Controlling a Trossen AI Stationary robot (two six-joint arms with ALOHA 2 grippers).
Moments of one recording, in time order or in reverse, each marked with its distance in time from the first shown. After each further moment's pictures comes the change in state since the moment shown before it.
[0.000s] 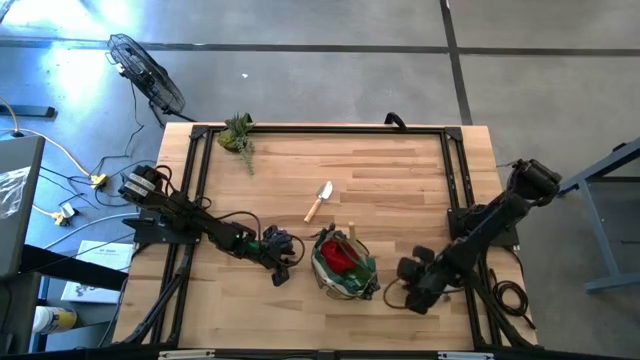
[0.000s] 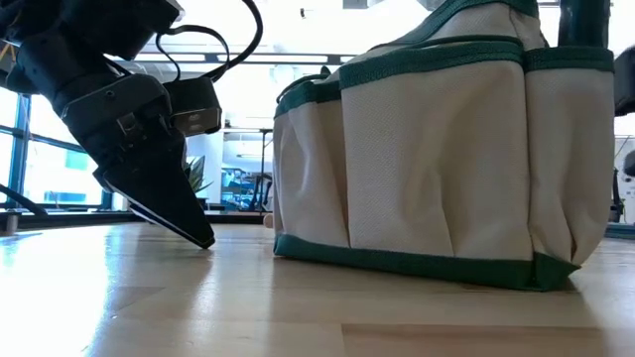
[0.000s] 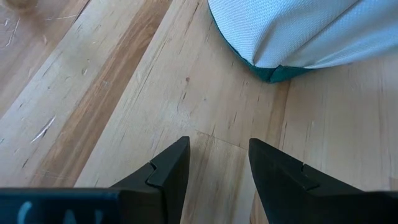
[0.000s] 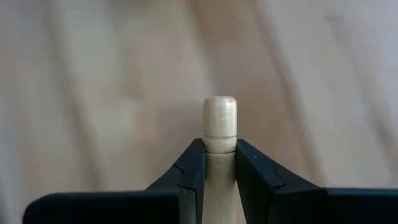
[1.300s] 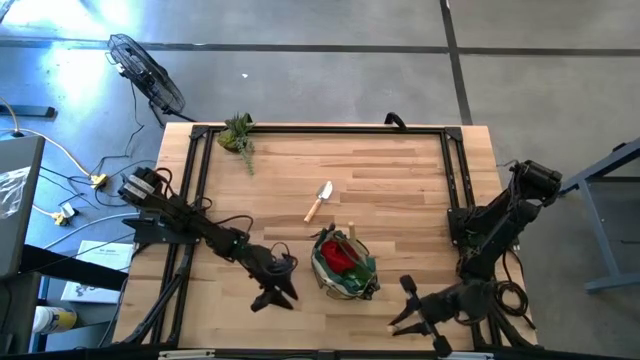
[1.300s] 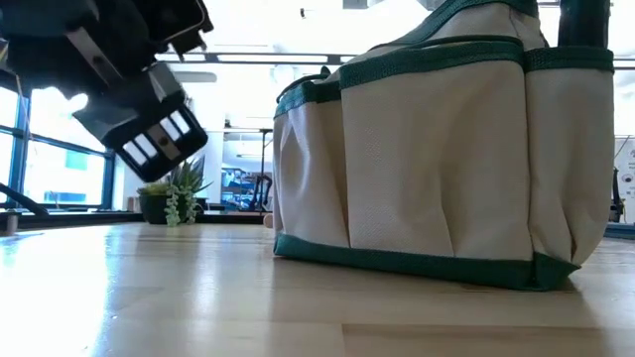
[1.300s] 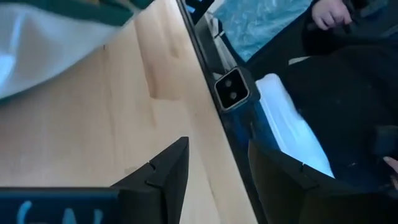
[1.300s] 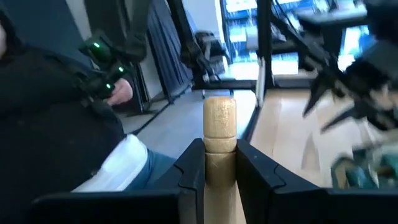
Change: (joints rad) left arm -0.059 0.001 0.009 0.430 0.525 0.102; right arm 0.221 -0.002 0.003 1.101 0.392 -0.848
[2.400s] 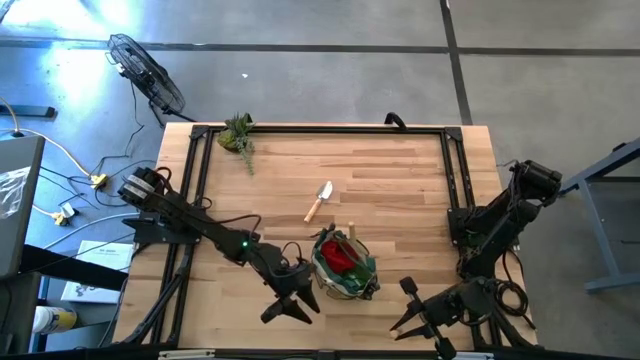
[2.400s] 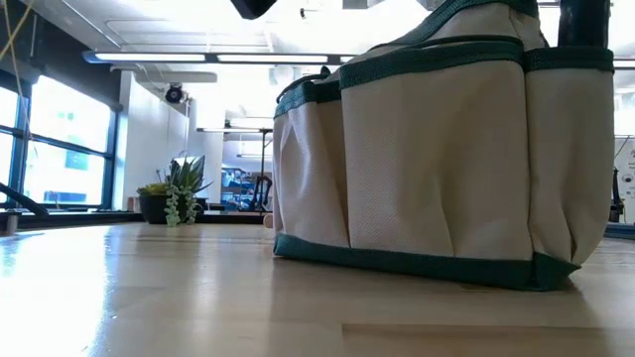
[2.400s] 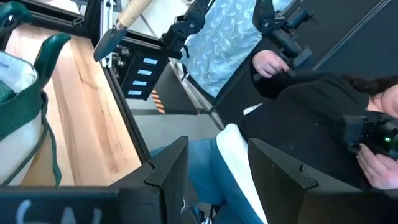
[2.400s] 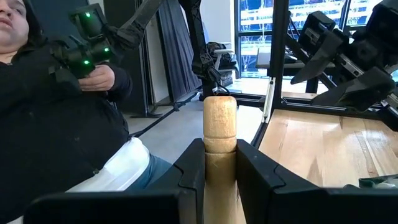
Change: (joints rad) left arm 0.002 -0.002 0.330 -0.113 0.050 0.109; right arm 0.000 0.000 0.000 0.063 -0.043 -0.132
